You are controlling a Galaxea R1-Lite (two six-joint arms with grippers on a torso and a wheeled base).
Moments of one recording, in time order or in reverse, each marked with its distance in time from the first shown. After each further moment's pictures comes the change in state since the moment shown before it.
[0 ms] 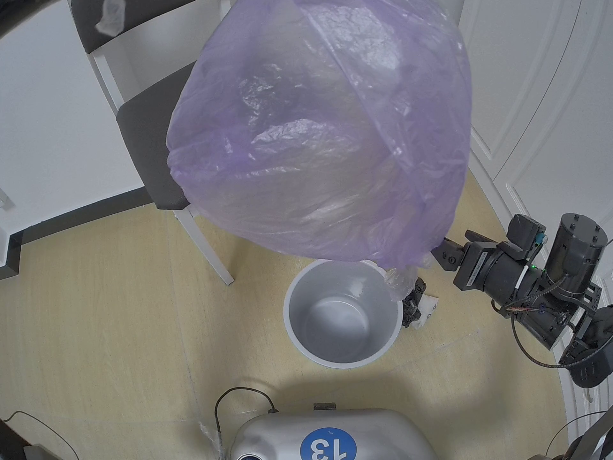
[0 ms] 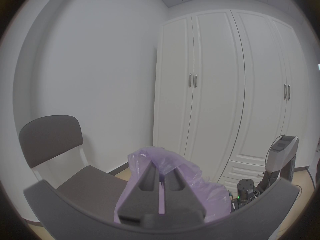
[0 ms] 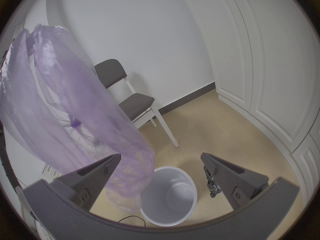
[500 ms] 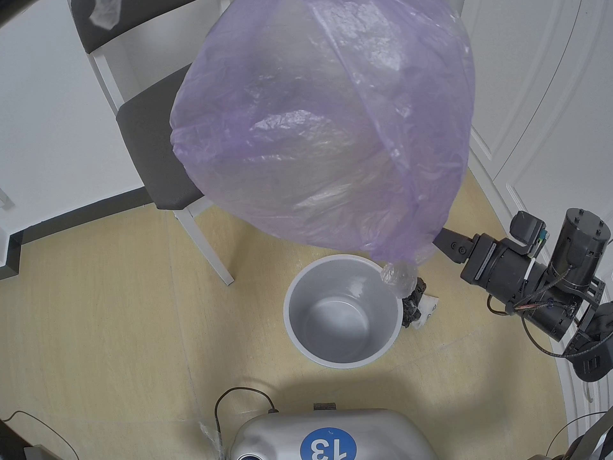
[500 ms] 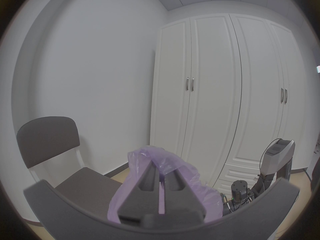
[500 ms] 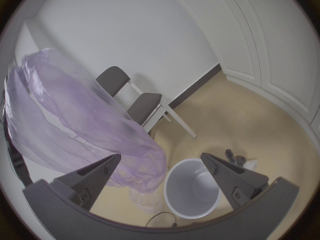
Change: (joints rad) left arm -0.030 0.000 -0.004 -0.013 0.002 -0.001; right arm -0.051 -0.010 -0.003 0.000 0.225 0.256
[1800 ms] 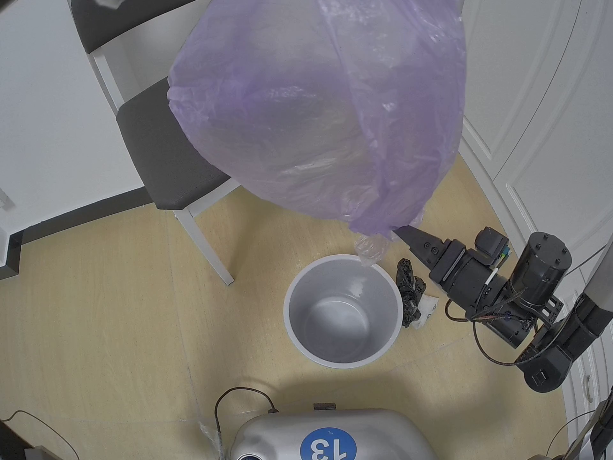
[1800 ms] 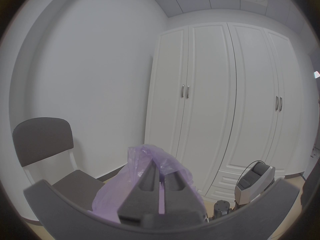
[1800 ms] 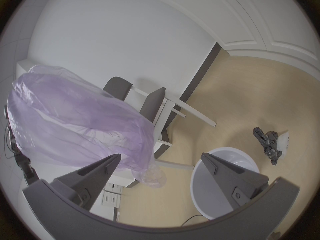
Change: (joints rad) left arm -0.057 -0.001 0.014 -0.055 -0.003 -0.006; right arm 0.007 0.295 0.005 -0.433 0.073 0.246
